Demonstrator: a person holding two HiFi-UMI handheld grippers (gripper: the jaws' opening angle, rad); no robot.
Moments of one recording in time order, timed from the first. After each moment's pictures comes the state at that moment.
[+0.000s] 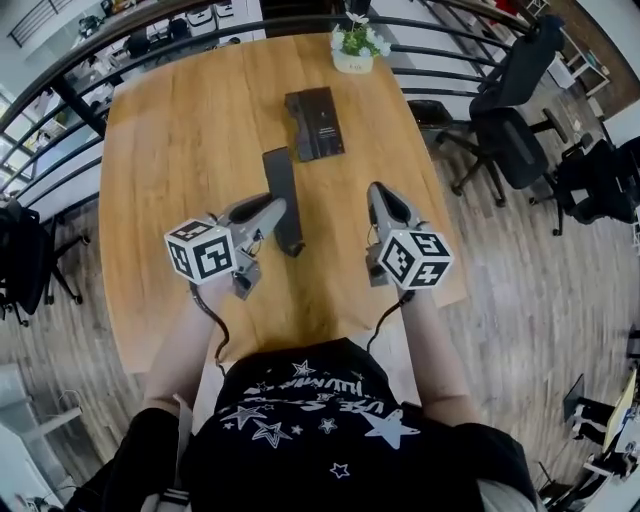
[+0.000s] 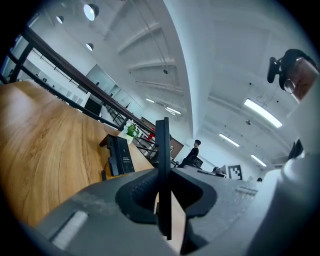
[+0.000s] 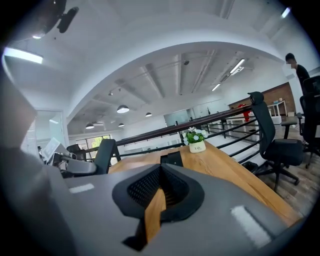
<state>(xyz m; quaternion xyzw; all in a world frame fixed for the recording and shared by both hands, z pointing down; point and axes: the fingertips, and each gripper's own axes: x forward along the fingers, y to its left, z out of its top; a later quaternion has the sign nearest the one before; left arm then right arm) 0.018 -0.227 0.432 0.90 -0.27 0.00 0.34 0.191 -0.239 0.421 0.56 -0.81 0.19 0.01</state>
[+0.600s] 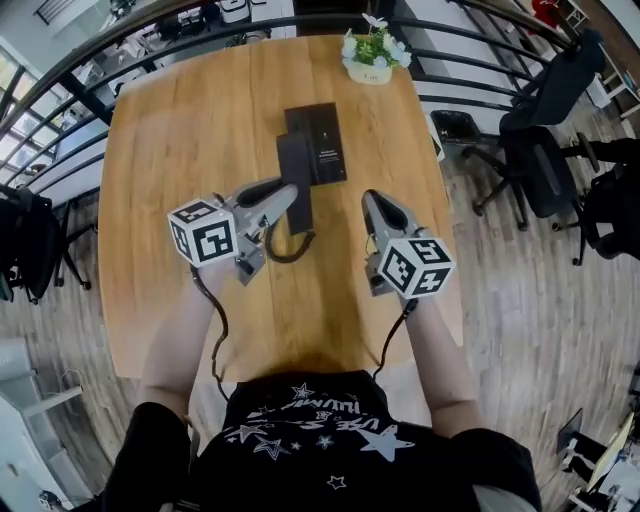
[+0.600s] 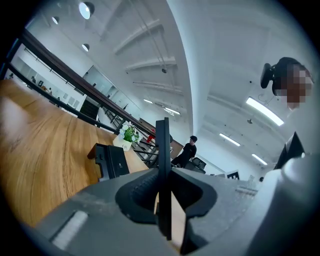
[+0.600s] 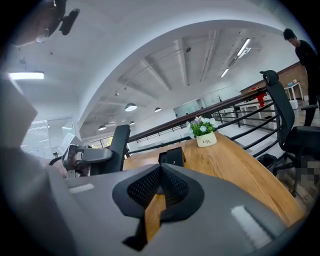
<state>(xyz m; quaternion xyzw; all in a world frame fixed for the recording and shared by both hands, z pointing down) 0.070 -0.318 0.430 0.91 -0.27 -0.01 0.32 0.206 -0.313 0.454 0.48 -0.85 0.23 0.01</state>
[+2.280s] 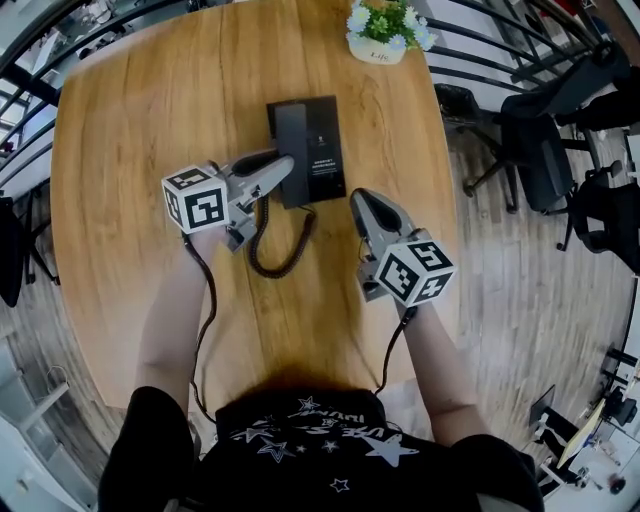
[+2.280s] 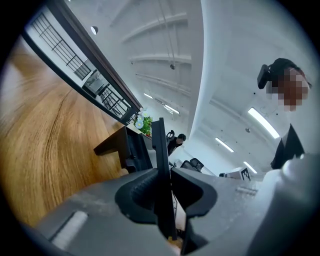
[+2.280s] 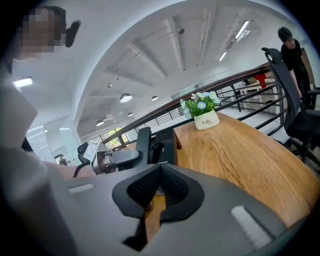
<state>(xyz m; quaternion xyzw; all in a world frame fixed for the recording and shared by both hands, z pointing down) 0.076 -0.442 0.534 0.90 -0.21 -0.02 0.37 0.189 -0.383 0.520 0.46 -0.84 0.30 0.05</state>
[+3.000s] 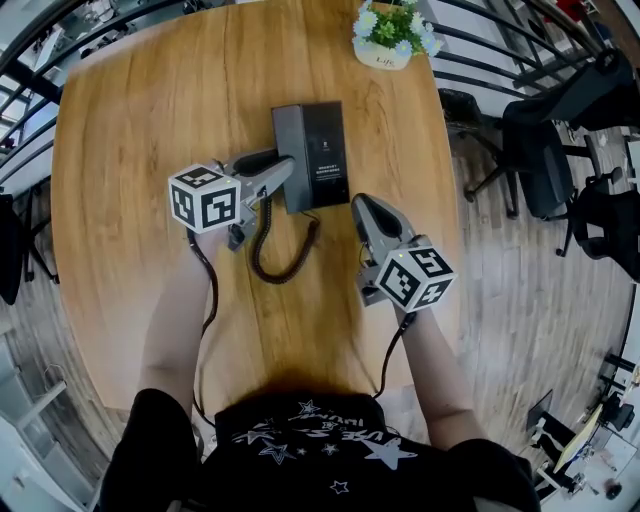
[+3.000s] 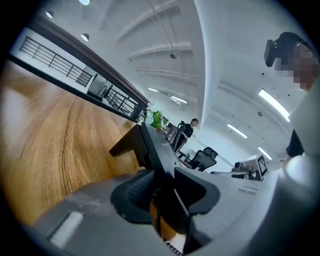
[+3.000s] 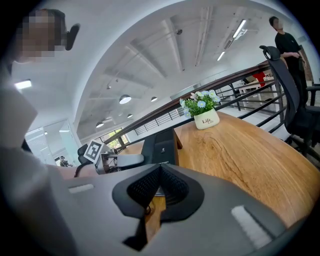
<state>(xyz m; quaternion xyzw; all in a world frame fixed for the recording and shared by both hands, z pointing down) 0.068 -0.453 0.560 0.90 -0.27 0.06 0.34 0.186 -0.385 0.525 0.46 -0.83 0.30 0.05</state>
